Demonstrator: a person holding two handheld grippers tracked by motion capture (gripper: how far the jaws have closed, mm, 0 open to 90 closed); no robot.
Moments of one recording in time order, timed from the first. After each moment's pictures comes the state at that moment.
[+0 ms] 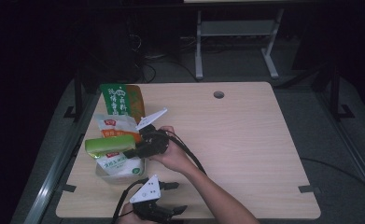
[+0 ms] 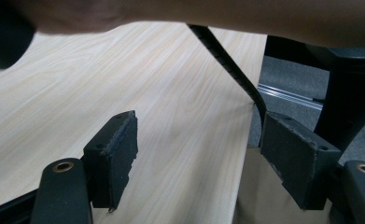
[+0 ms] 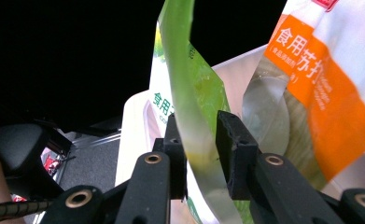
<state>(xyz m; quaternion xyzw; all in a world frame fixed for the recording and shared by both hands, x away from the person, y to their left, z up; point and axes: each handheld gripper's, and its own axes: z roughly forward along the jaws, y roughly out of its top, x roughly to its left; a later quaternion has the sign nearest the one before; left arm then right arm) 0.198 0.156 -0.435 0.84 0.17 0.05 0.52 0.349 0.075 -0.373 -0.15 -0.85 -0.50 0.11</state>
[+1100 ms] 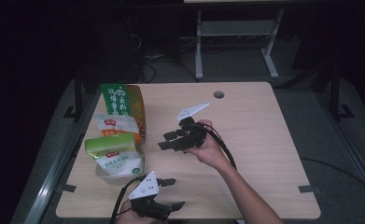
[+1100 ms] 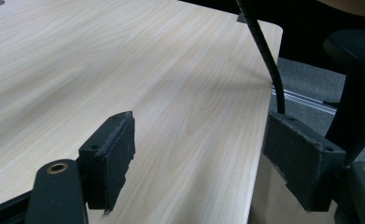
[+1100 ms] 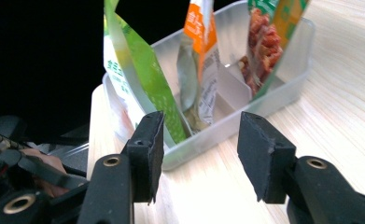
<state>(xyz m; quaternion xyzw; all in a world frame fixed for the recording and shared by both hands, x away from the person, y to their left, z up) 0.204 0.160 -0.435 0.83 0.19 0.06 0.51 0.361 -0.027 -0.368 -0.22 -0.84 -0.50 0.07</state>
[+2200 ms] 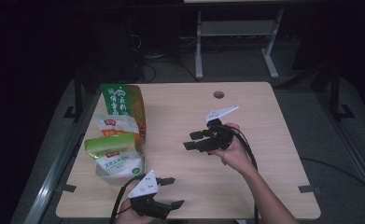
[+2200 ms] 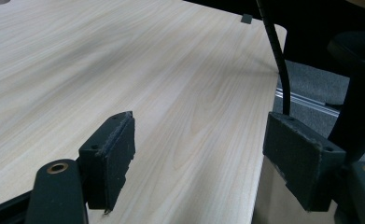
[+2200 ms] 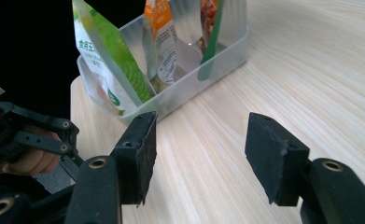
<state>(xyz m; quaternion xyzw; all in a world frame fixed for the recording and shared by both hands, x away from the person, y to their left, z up) 0.206 0.162 -0.435 0.83 0.20 0.06 0.51 0.355 -0.098 -0.377 -0.28 -0.83 -0.49 0.05</state>
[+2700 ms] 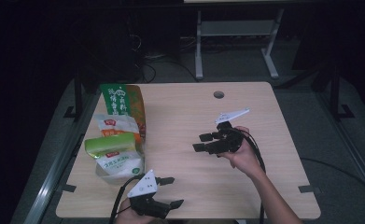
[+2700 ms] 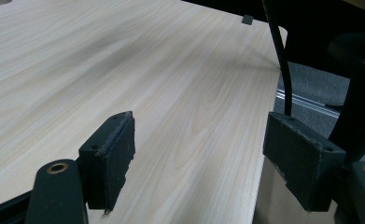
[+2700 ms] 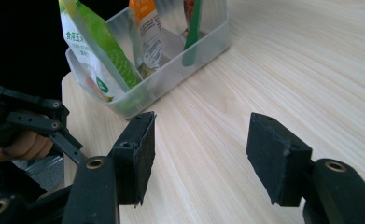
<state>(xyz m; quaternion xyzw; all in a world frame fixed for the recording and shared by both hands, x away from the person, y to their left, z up) 0.207 0.164 -0.434 0.83 0.20 0.06 0.51 0.349 -0.123 -0.385 -0.30 -0.82 -0.48 0.04</state>
